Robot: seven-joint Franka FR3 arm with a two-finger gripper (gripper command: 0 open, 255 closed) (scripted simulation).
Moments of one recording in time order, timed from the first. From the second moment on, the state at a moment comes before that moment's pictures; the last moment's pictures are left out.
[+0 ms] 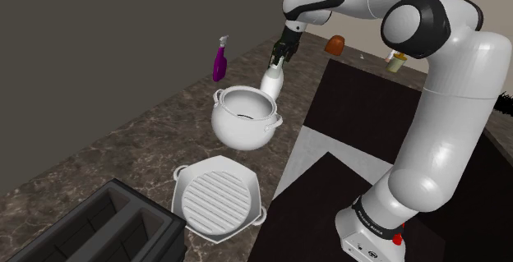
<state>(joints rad) -0.12 0.36 -0.27 -1.61 0.14 2.02 -0.47</state>
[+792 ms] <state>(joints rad) -0.12 0.37 -0.27 -1.62 0.14 2.04 -0.47</state>
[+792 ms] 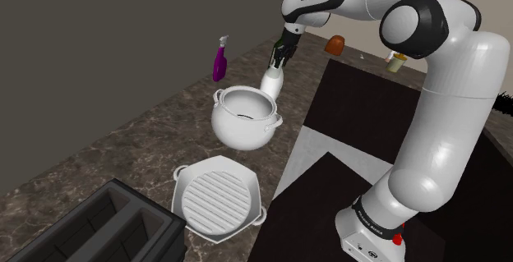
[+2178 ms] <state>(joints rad) -0.12 0.34 -0.27 -1.47 0.13 1.86 -0.45</state>
